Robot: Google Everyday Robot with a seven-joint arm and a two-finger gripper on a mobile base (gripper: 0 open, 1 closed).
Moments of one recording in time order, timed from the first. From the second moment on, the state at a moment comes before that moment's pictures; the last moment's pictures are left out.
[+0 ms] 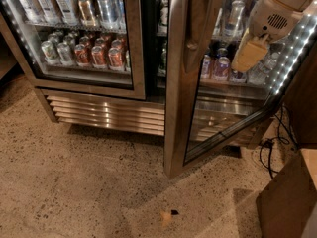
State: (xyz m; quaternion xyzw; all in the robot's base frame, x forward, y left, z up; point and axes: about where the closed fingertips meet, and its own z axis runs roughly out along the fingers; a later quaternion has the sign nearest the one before) arm 0.561 -0.203 0.936 -0.58 0.80 0.08 0.12
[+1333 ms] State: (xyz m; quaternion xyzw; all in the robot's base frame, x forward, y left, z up) arm 0.561 -0.203 0.936 -0.58 0.80 0.08 0.12
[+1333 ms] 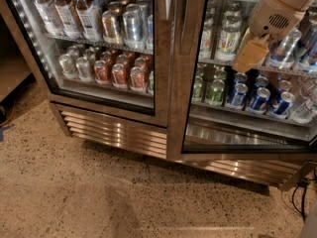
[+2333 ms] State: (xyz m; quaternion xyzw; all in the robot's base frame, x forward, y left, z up) arm 0.561 -0.203 0.936 -0.58 0.80 0.08 0.12
